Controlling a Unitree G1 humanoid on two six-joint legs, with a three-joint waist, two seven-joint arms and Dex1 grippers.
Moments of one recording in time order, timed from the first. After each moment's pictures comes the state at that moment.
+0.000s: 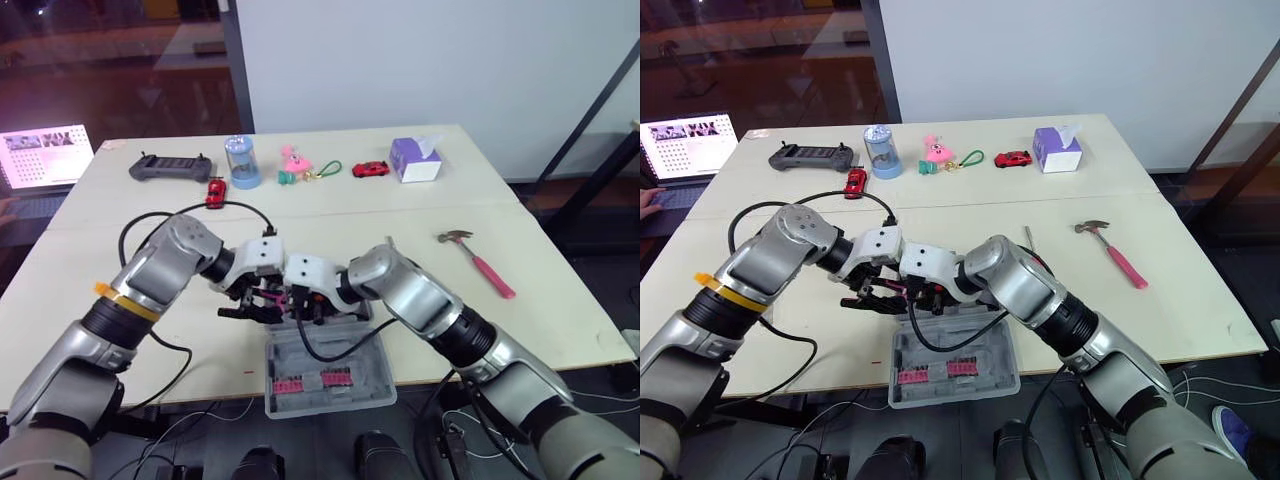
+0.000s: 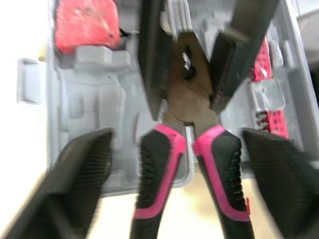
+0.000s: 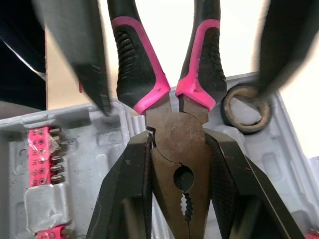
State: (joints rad) left arm -0.82 0.73 -0.41 0.09 -0.08 0.54 -1.43; right arm -0.87 -0.38 0.64 -0.04 0.05 0.87 0.97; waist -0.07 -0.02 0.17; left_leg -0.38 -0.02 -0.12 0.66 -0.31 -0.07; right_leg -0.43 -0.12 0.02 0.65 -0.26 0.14
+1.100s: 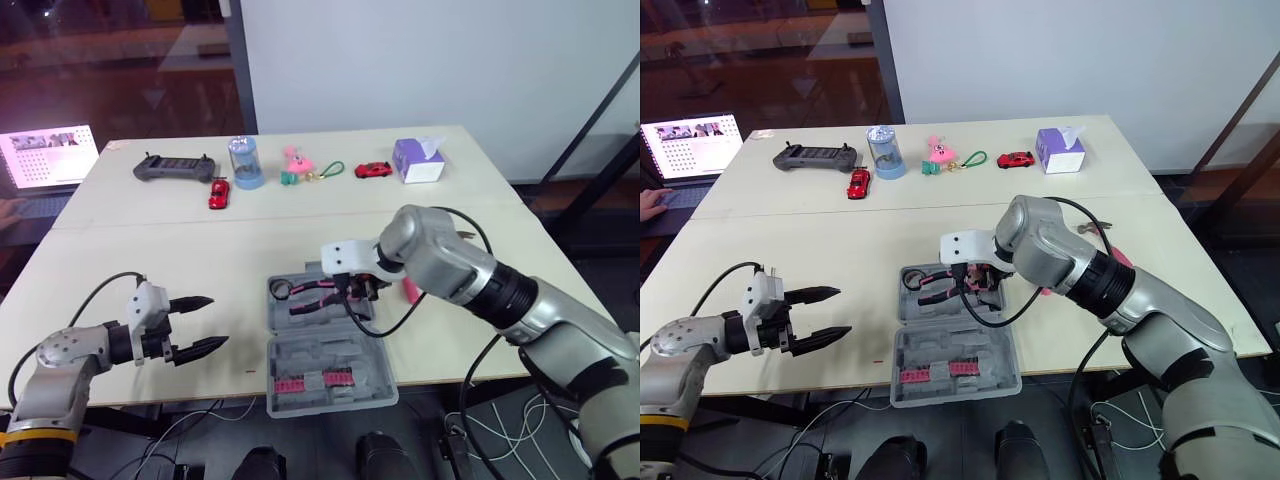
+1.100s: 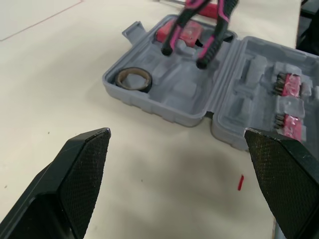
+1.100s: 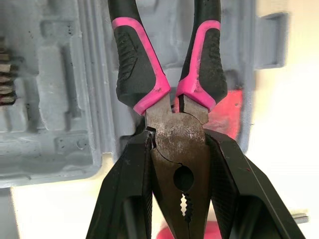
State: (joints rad) left arm -0.08 0.69 0.21 0.14 -0.38 0.08 -1.25; right arm -1.12 -0.63 0.89 0.02 -0.23 0.87 1.29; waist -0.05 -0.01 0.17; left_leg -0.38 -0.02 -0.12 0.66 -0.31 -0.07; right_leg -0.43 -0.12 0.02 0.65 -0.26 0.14
